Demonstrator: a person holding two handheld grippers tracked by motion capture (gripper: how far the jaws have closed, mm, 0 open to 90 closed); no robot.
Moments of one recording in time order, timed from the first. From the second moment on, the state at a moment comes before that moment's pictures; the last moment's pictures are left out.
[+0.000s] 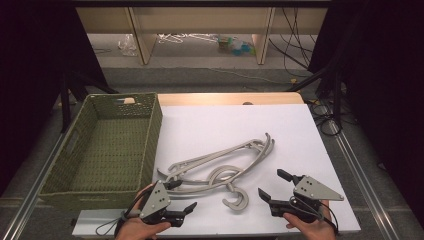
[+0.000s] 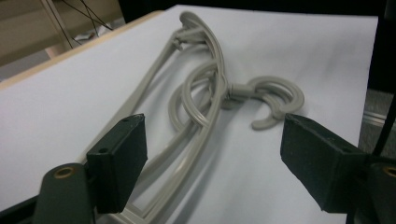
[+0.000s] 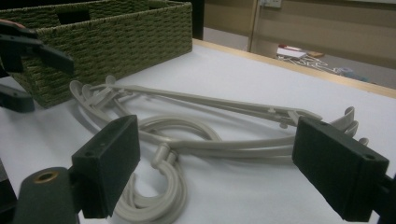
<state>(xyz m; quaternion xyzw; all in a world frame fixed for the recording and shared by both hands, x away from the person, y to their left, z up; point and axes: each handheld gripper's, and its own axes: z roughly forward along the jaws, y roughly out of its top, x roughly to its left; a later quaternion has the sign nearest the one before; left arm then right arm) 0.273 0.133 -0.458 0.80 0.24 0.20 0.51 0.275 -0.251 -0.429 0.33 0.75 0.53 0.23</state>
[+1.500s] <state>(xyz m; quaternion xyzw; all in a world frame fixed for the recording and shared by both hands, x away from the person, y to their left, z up) 0.339 0.068 -0.475 0.93 0.17 0.15 0.30 0.278 -0.246 -0.431 0.32 0.75 0.53 0.23</state>
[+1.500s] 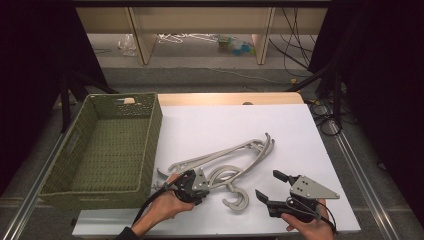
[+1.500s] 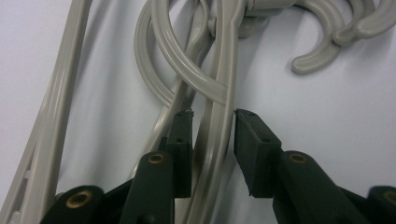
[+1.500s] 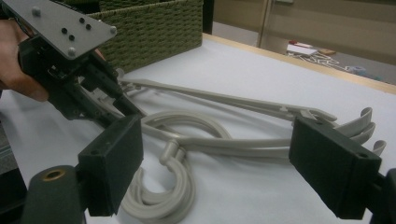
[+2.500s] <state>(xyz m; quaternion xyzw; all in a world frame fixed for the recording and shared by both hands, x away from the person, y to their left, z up) 0.346 0.068 -0.460 0.93 0.13 0.13 0.31 0.278 -0.245 -0.431 0.32 0.76 0.52 0.21</state>
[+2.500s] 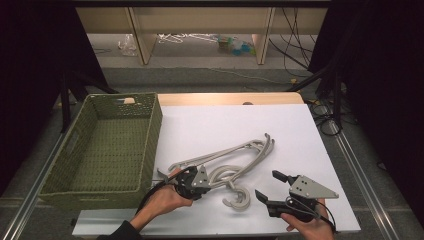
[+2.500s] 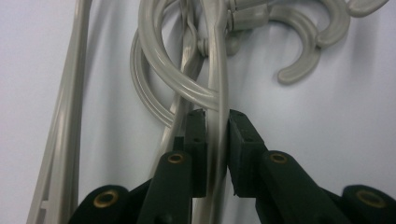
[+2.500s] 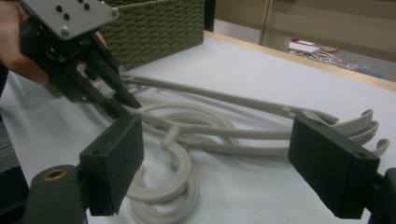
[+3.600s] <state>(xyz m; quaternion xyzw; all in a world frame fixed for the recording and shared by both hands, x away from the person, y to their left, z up) 0.356 0.111 -0.388 0.82 0.27 0.07 0.50 0.278 -0.245 -0.431 0.32 0.76 0.53 0.21</state>
